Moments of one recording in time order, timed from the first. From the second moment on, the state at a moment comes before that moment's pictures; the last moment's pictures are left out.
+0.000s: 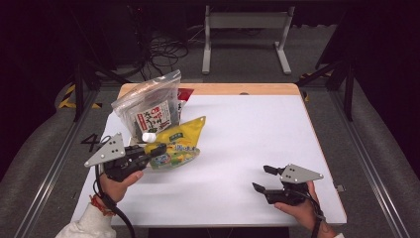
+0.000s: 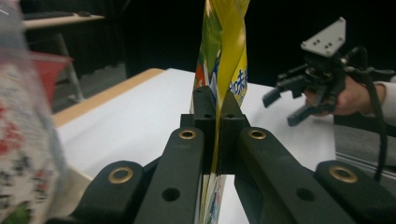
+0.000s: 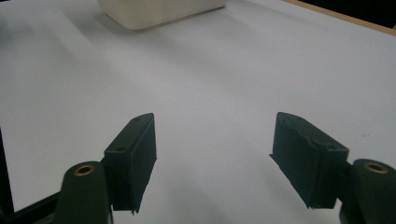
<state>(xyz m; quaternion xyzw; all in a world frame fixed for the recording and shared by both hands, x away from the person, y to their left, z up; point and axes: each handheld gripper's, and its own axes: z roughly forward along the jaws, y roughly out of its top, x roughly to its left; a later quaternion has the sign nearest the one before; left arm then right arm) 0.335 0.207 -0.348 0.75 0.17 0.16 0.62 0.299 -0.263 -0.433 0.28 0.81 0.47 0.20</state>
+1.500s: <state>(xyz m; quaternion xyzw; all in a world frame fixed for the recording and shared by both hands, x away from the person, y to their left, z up) 0.378 0.257 -0.365 0.76 0.22 0.14 0.60 0.303 -0.260 -0.438 0.29 0.82 0.47 0.19</state>
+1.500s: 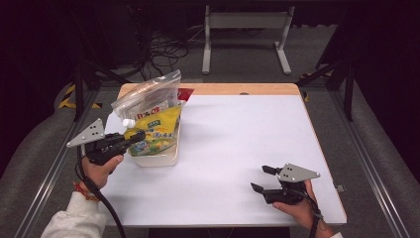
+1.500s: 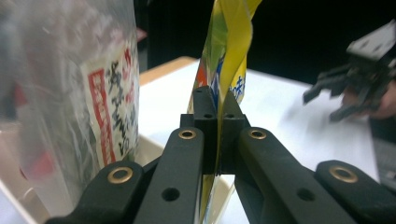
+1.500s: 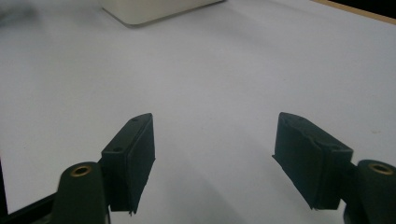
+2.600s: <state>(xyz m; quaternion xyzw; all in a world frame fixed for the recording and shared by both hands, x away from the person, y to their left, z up) 0.375 0.260 -0.403 0.79 0.27 0.15 0.53 0.303 -0.255 -0.433 0.27 0.82 0.46 0.20</state>
